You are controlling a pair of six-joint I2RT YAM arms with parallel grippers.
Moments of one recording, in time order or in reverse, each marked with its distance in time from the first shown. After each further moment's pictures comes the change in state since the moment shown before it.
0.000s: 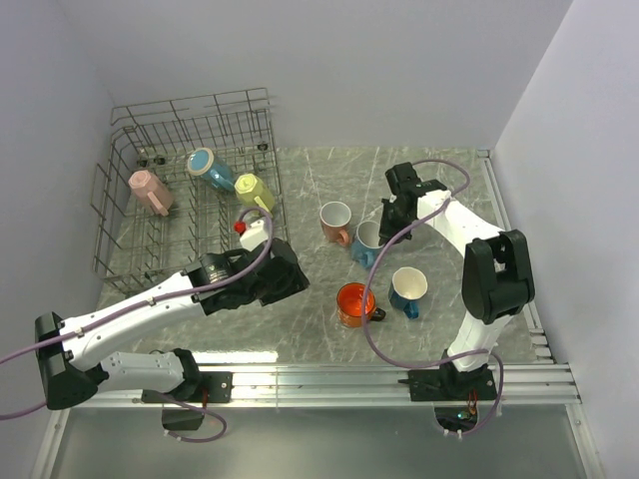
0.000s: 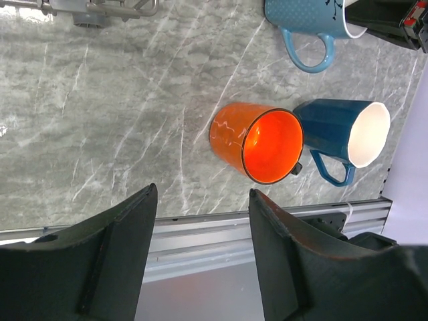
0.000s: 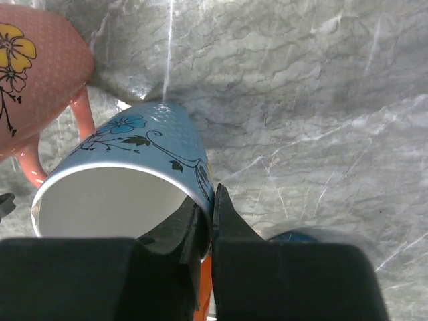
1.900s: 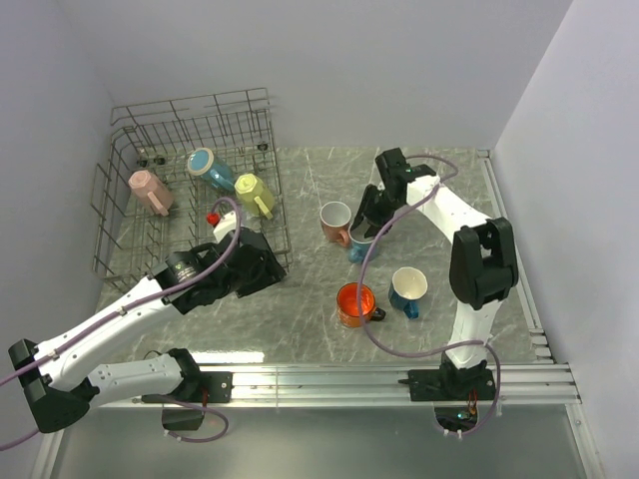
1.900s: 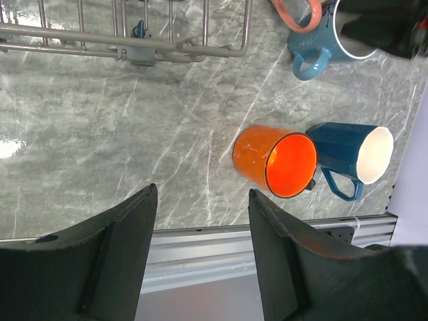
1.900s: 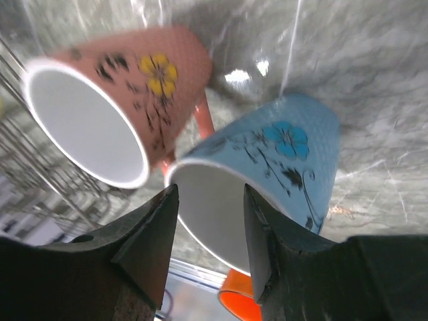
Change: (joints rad) left arm 0.145 -0.124 -0.008 -0.068 0.028 0.130; right arm 0.020 0.141 0.223 -0.062 -0.215 0.232
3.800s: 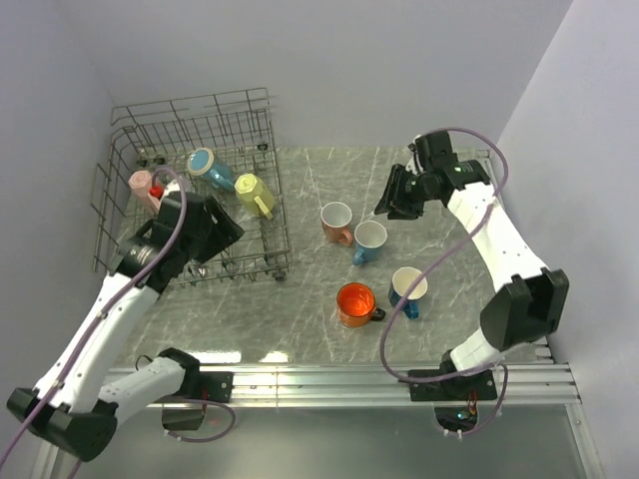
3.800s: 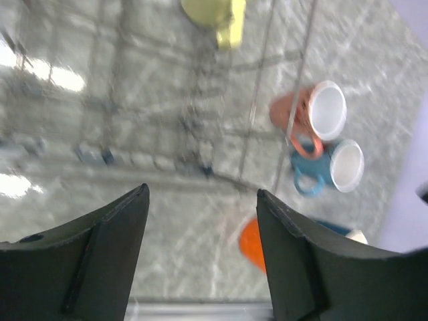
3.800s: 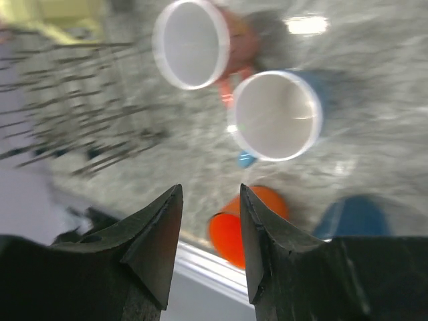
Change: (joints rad) left arm 0.531 -0.016 0.077 0.065 0.156 0.280; right arm -0.077 -0.372 -0.026 -0.086 -0.047 -0.203
